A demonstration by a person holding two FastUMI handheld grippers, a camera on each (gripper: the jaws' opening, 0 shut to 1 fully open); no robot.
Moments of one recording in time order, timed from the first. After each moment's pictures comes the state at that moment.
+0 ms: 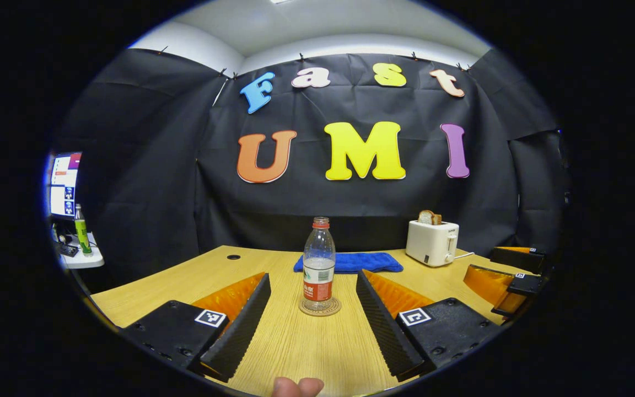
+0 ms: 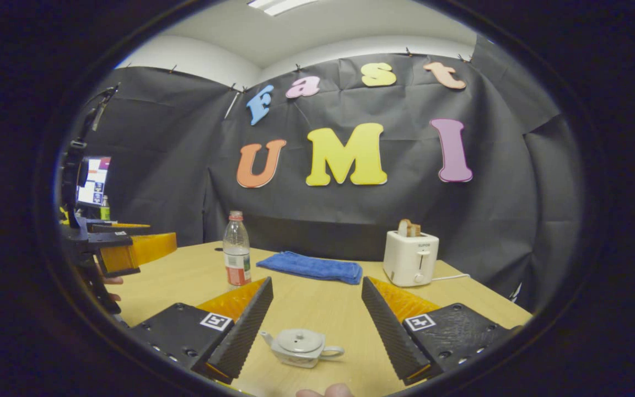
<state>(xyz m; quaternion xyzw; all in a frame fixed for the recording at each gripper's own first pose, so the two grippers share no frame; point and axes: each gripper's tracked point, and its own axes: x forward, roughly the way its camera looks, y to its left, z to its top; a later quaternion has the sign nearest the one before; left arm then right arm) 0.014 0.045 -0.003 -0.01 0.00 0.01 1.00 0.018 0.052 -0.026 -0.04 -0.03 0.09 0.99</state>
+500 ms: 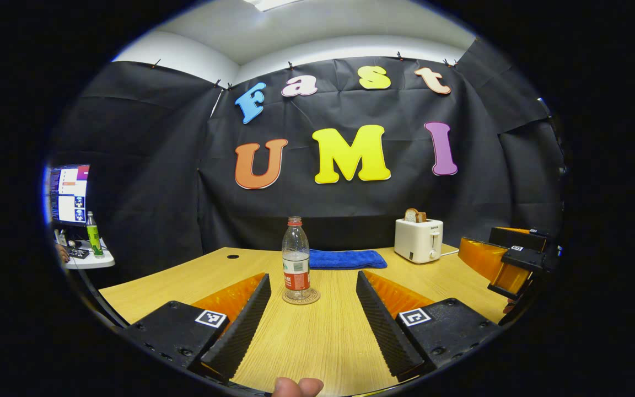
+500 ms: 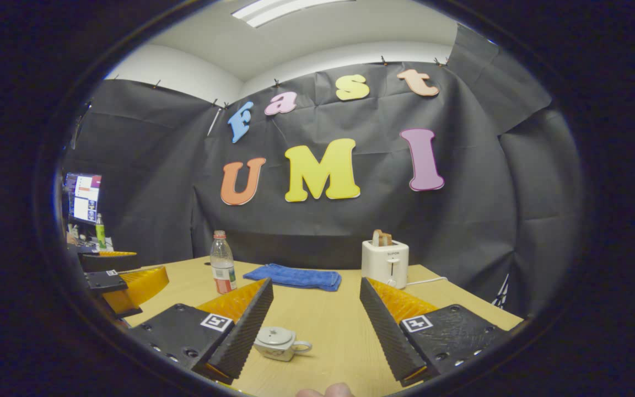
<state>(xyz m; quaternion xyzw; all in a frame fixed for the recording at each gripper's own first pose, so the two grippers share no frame) -0.024 -0.016 -0.006 0.00 0.00 0.01 1.00 -0.012 -0.002 -0.007 0.00 -0.04 0.06 1.00</state>
